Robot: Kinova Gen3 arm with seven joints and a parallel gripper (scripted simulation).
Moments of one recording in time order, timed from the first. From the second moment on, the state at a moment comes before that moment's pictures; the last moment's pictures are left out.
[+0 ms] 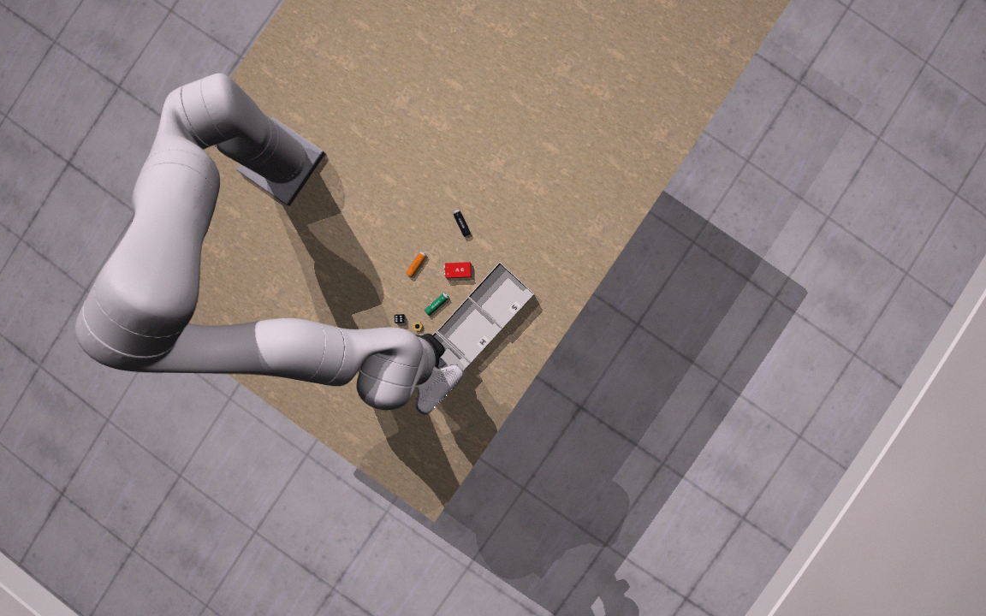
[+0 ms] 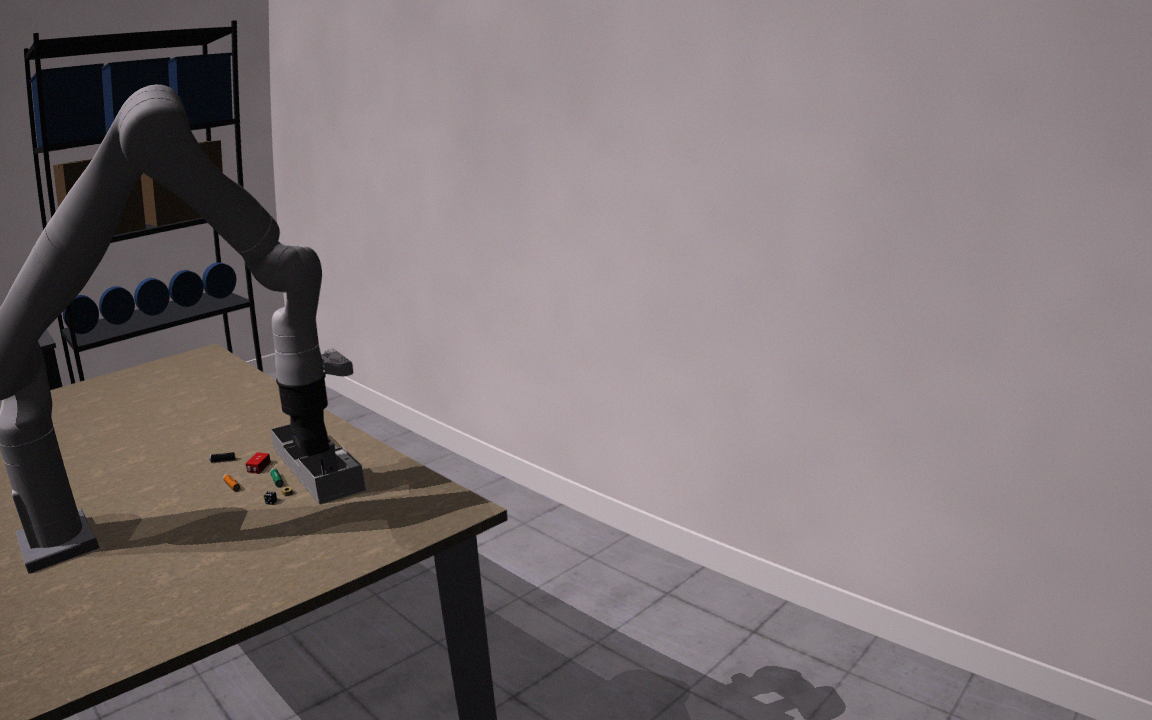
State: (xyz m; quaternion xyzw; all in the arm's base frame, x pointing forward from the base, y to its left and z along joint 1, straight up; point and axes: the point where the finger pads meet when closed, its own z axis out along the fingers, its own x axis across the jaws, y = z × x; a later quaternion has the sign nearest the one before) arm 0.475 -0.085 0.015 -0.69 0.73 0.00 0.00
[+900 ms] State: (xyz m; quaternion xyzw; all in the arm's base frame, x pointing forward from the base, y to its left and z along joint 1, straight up) arm 0.473 -0.083 0.027 -0.69 0.73 0.00 0.00
